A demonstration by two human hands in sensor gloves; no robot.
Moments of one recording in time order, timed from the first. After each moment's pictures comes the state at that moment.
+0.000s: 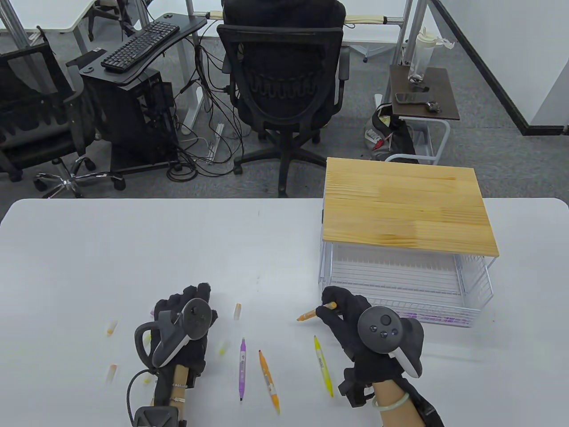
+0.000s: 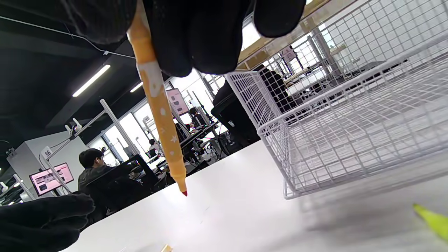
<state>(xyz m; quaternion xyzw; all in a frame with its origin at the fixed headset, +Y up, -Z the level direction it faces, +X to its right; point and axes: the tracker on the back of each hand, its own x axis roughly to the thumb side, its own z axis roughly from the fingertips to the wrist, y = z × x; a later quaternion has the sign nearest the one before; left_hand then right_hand) -0.223 -0.701 -0.344 0.03 0.04 0.03 1.00 0.132 -0.662 -0.293 0.08 -0.06 0.94 0.33</state>
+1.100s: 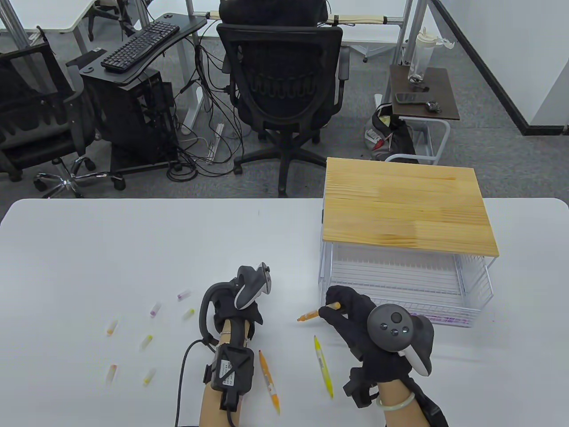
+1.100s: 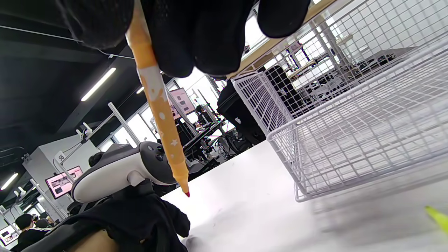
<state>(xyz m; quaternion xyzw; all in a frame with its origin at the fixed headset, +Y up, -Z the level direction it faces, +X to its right) -0.120 -0.763 -0.436 -0.16 0.12 -0.15 0.97 0.138 -0.653 -0.292 0.09 -0.05 0.93 0.35</state>
